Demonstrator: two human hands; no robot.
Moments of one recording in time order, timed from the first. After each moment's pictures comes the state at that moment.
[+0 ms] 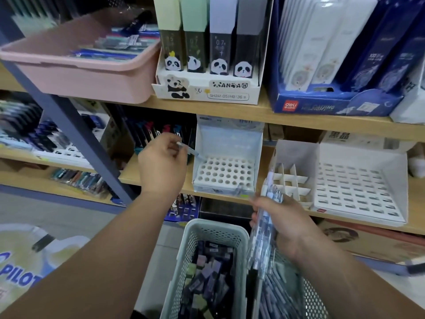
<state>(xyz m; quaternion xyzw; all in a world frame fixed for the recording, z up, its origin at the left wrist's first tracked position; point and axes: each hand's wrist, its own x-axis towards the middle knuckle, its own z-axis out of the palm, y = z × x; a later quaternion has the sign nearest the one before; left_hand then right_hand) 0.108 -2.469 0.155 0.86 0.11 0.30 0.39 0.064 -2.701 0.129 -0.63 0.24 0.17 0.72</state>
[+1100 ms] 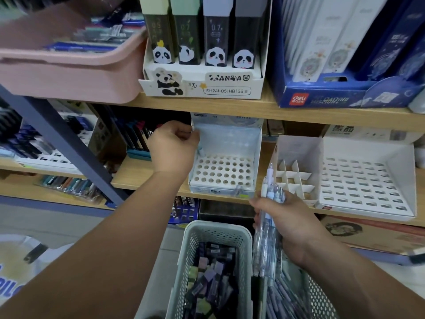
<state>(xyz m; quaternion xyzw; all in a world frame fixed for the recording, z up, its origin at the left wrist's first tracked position) 0.163 -2.481 0.148 0.82 0.13 0.25 0.49 0.068 -2.700 0.121 -0.68 0.21 0.17 0.69</state>
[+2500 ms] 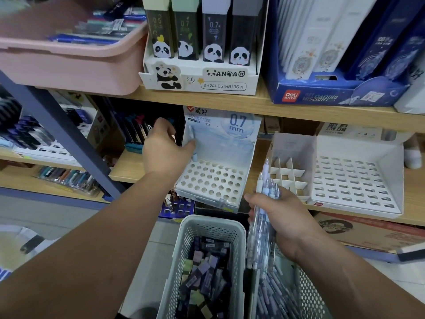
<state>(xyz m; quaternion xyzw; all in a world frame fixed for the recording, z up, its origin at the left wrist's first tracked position) 0.156 -2.465 0.126 0.89 0.13 0.25 0.35 0.062 -2.699 0.129 -0.67 0.18 0.16 0.70</state>
